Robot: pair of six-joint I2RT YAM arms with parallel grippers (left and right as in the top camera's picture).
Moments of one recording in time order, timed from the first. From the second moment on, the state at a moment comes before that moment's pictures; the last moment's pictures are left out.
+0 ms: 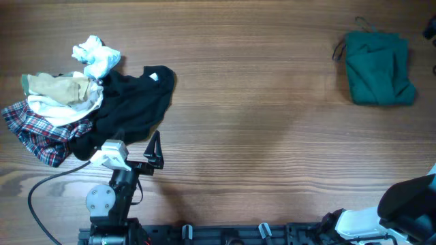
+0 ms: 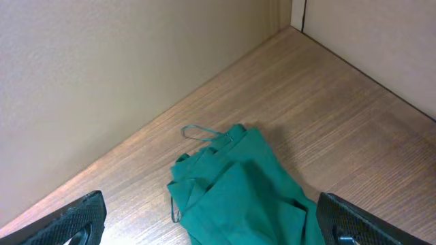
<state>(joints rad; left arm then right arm) 0.02 0.01 0.01 -0.05 0.21 -0.29 -0.57 1.66 1.66 -0.61 -0.20 0.21</state>
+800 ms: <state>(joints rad) 0.02 0.01 0.01 -0.05 0.21 -0.29 0.16 1.31 1.65 -0.65 -0.12 0.11</state>
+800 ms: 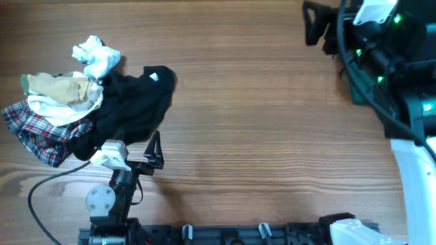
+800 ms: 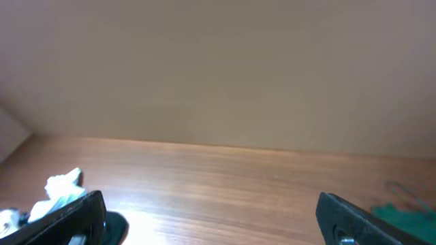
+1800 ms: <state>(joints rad) 0.02 0.01 0.01 -0.05 0.21 -0.29 0.00 0.10 0.01 0.15 -0.25 -0.06</state>
